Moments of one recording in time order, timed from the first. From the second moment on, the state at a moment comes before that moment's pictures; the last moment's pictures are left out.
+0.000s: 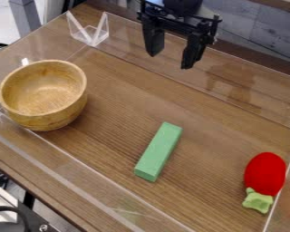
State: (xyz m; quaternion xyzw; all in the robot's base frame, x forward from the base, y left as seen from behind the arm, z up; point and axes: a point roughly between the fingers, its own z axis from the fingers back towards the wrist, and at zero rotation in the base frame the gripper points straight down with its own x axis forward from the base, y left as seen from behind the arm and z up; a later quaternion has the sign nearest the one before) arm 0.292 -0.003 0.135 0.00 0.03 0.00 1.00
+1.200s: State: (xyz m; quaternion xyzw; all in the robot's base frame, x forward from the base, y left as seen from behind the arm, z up) arm 0.294 0.021 0.121 0.01 -0.05 0.00 1.00
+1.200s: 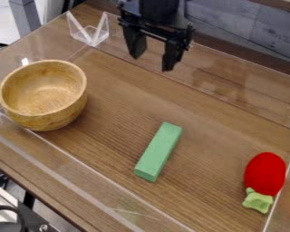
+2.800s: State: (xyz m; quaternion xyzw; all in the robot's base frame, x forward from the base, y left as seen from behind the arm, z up) arm 0.302 0.028 0.110 0.03 -0.08 0.03 1.00
